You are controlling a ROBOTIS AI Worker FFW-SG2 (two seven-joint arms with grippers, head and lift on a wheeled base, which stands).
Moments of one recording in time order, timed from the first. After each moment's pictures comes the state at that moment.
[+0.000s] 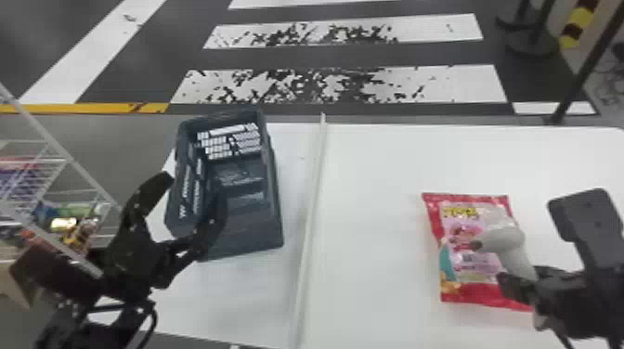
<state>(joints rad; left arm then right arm) 0.58 0.04 0.34 -2.02 0.30 -0.18 -0.64 0.31 -0.24 0.14 -2.48 0.12 1.56 0.27</state>
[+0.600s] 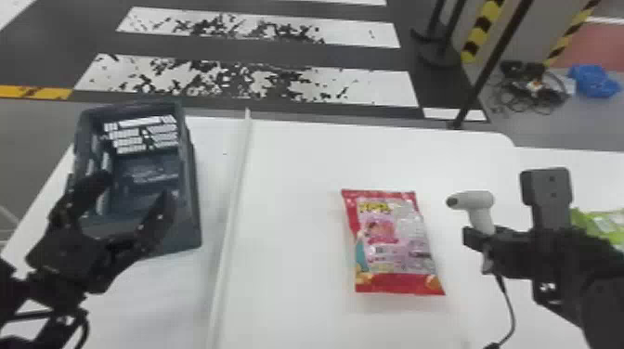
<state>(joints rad) 0.58 0.04 0.22 -2.06 0.23 -0.07 -0.51 0.29 -0.23 -0.16 -2.29 -0.05 1.29 0.14</state>
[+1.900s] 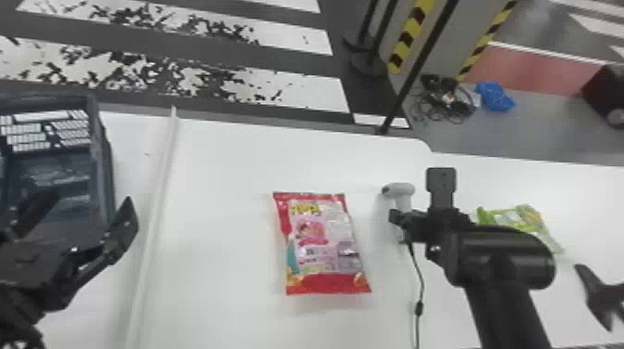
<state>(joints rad) 0.59 0.05 0.03 -2.13 0.11 0.11 -0.24 -0.02 -0.25 -0.17 -1.53 -0.06 0.82 0.11</state>
